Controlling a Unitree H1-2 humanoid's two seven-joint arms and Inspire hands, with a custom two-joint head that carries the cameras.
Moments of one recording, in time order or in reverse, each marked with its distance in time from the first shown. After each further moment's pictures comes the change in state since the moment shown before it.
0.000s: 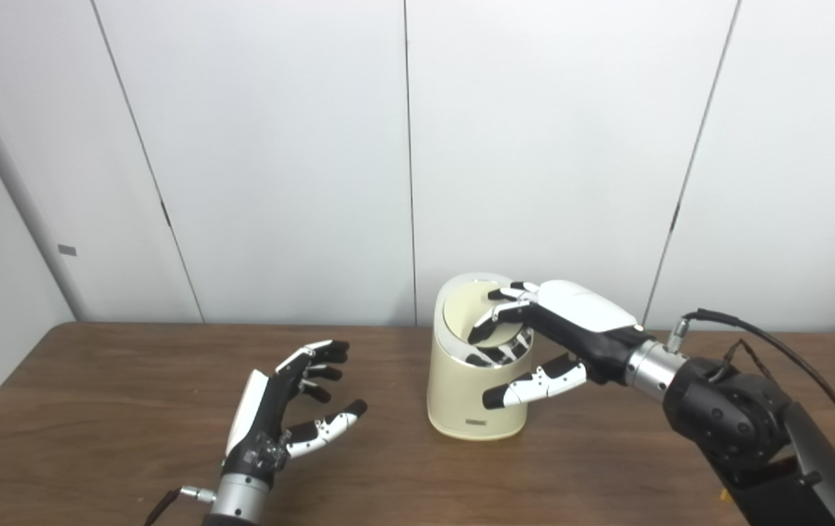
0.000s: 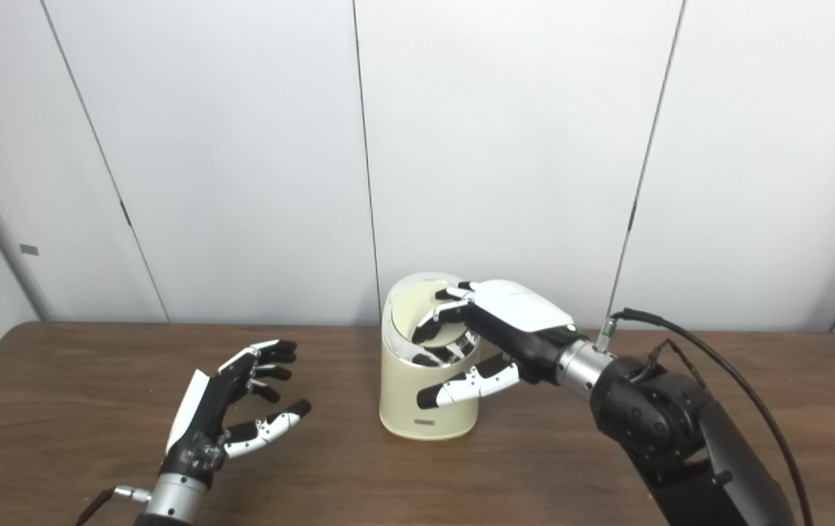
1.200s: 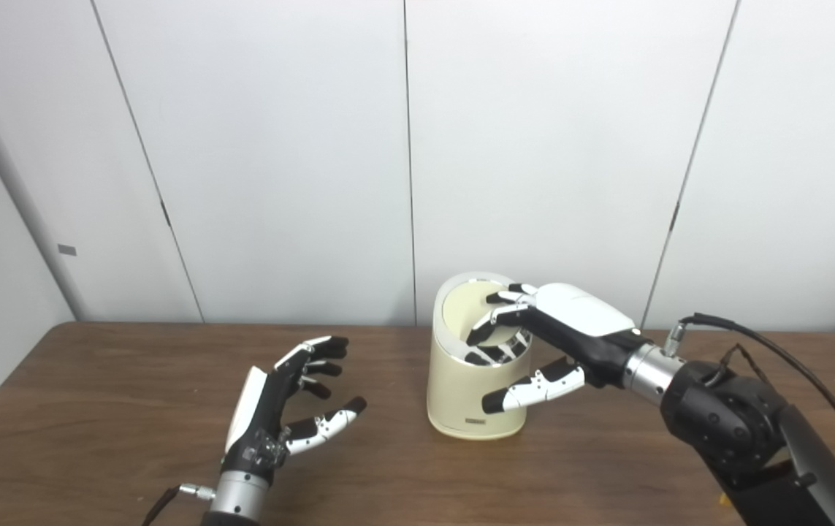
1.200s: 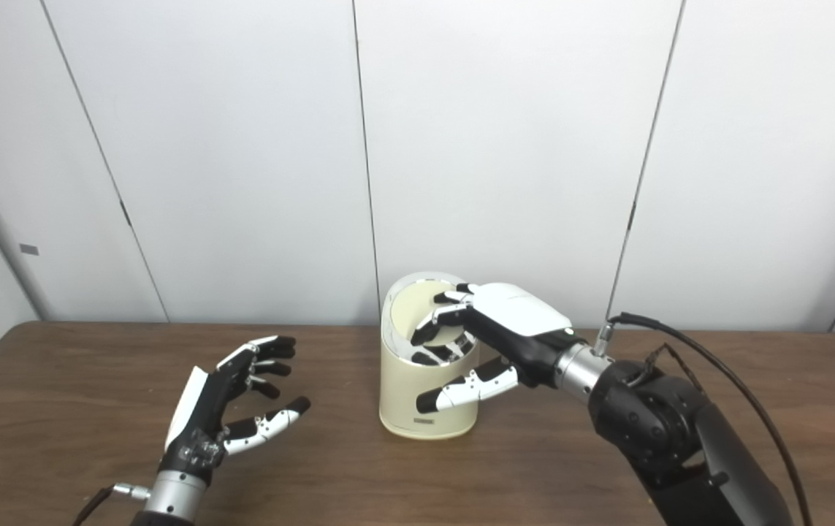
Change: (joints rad) left arm 0.000 -0.004 0.004 -0.018 -0.007 0.013 -0.006; right arm 0.006 0.000 0.002 0.016 0.014 -0.022 -0.015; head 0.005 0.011
